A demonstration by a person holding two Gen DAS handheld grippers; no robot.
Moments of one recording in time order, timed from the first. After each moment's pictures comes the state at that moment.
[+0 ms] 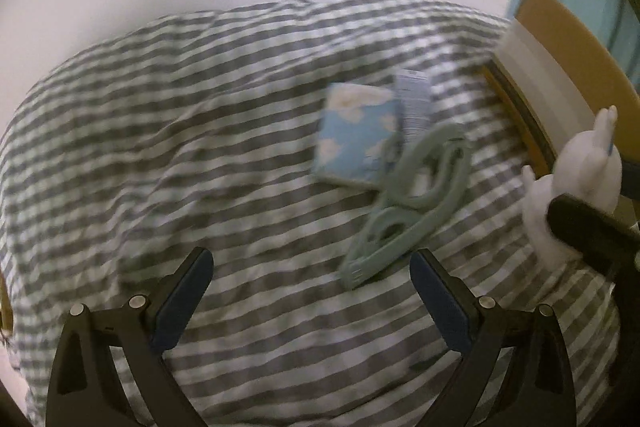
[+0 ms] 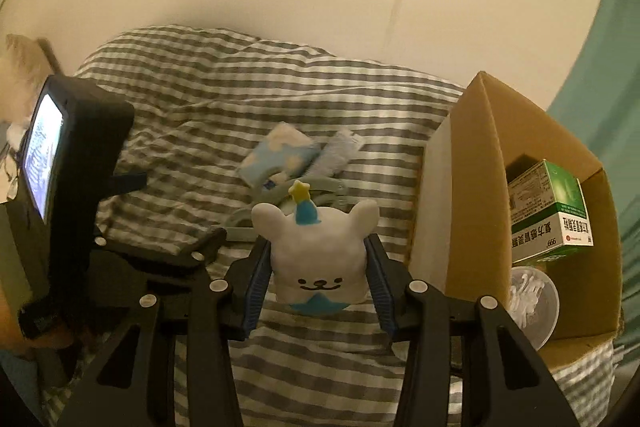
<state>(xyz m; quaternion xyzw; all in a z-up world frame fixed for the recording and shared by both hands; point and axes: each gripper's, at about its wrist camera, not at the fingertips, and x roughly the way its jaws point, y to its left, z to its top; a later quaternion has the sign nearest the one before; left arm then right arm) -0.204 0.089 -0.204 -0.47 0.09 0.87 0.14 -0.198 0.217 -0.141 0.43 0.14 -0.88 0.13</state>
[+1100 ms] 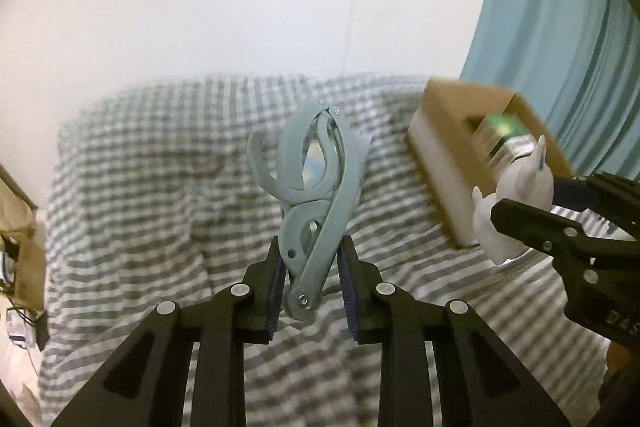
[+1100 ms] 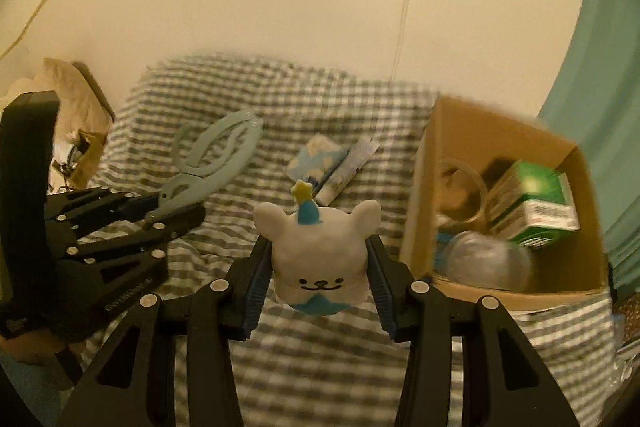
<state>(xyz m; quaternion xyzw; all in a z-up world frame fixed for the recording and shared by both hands) -0.093 0.047 -0.079 -0.40 0.03 0.90 0.15 -0.125 0.238 -0.054 0.41 0.10 -0.89 0.18</state>
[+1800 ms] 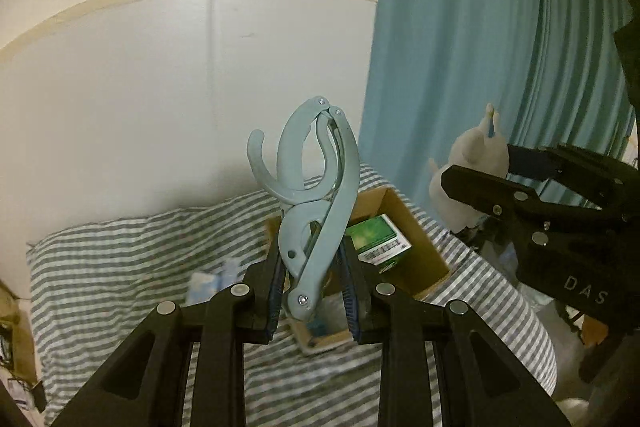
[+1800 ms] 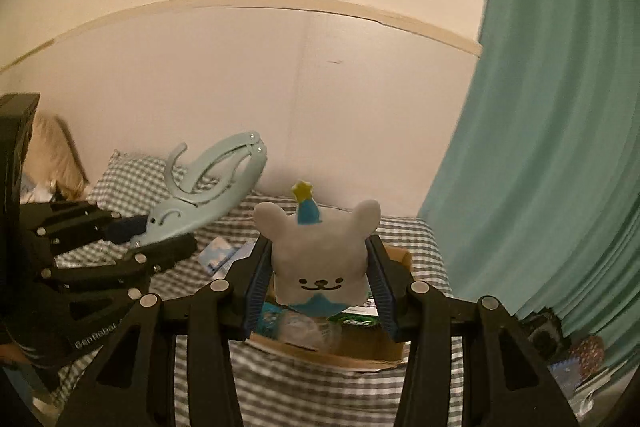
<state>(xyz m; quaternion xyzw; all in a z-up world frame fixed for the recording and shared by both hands) -0.081 0.214 0.056 -0.31 0.05 0.92 0.24 -0.123 0.377 0.090 0.28 0.11 -0.95 0.12</state>
